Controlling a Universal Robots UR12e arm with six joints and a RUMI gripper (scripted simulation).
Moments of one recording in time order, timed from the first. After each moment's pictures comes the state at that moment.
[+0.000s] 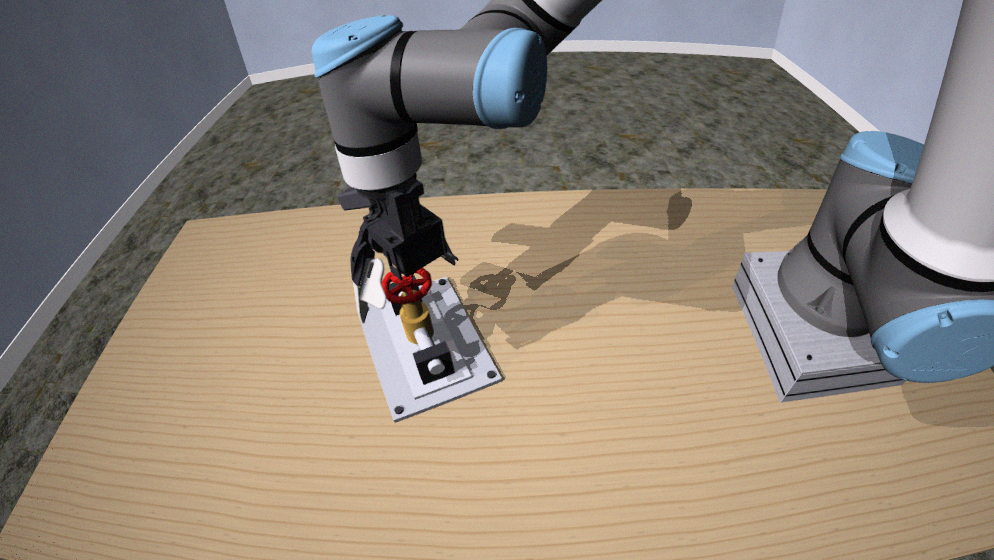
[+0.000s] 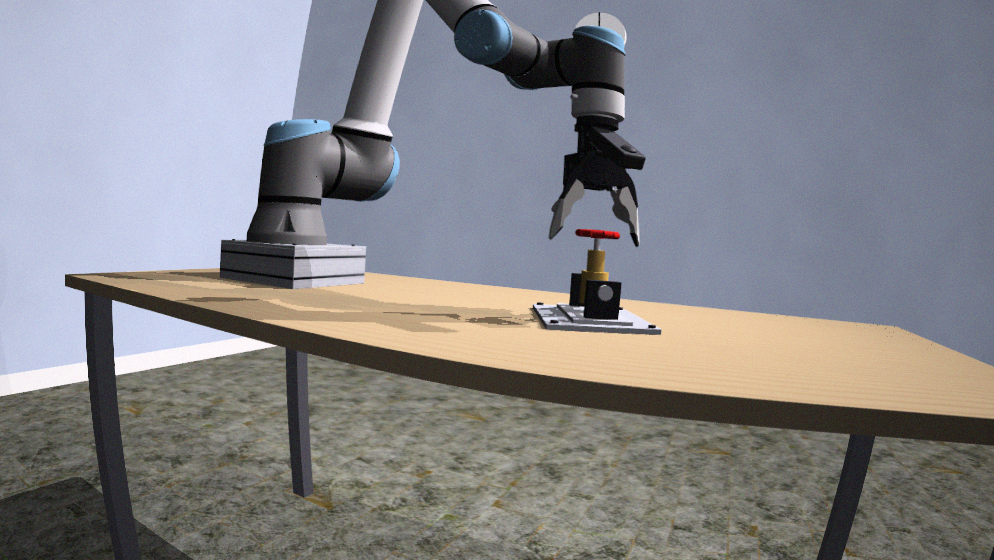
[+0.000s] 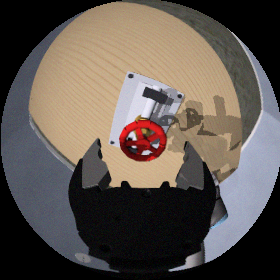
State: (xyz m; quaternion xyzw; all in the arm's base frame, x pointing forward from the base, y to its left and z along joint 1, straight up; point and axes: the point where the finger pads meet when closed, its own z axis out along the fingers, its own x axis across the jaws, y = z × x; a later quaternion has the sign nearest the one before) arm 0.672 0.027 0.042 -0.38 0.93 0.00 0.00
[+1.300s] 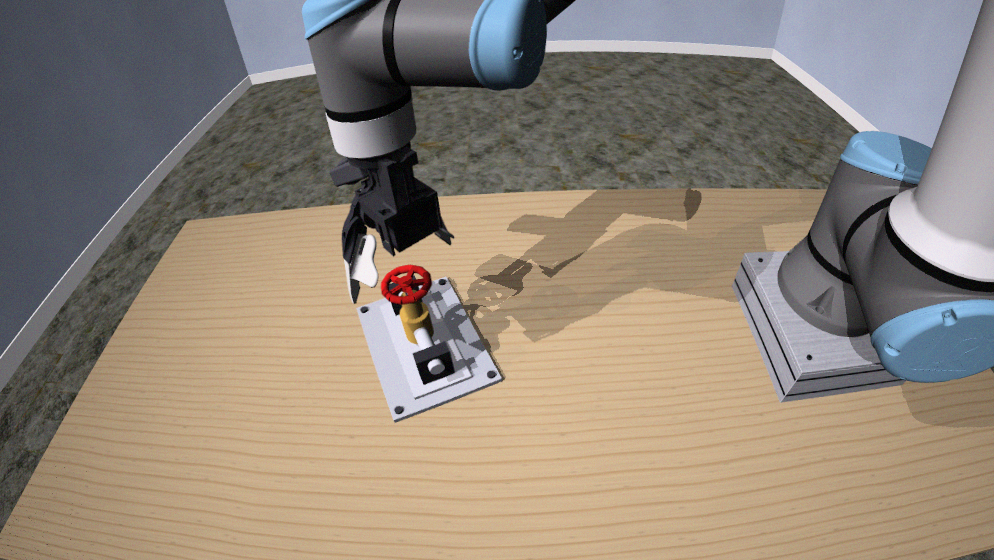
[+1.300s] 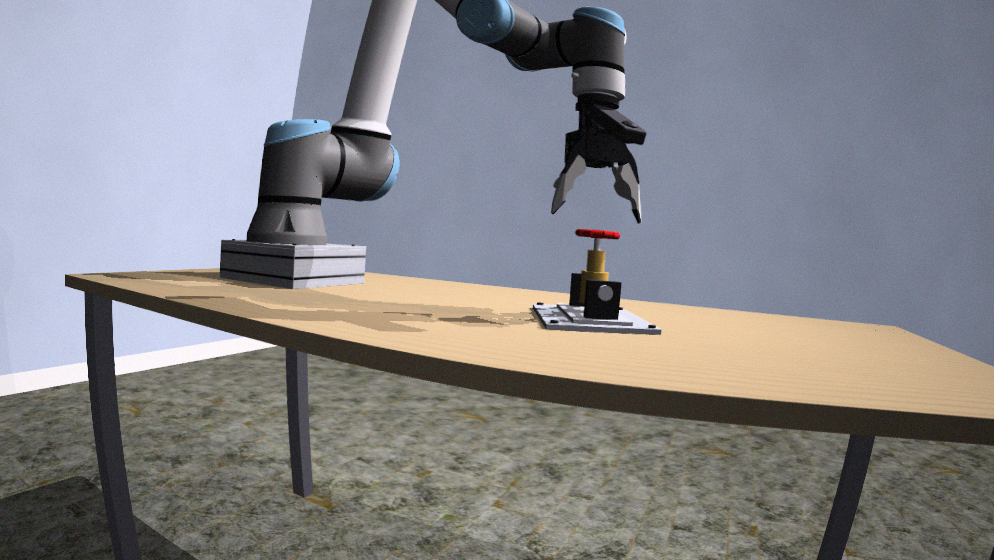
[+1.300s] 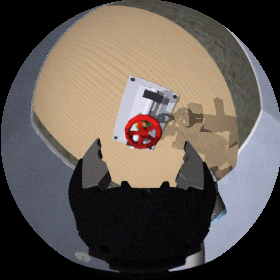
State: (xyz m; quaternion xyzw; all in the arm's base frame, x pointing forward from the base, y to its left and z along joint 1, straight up) arm 0.672 0.027 0.081 -0.38 0.93 0.00 0.01
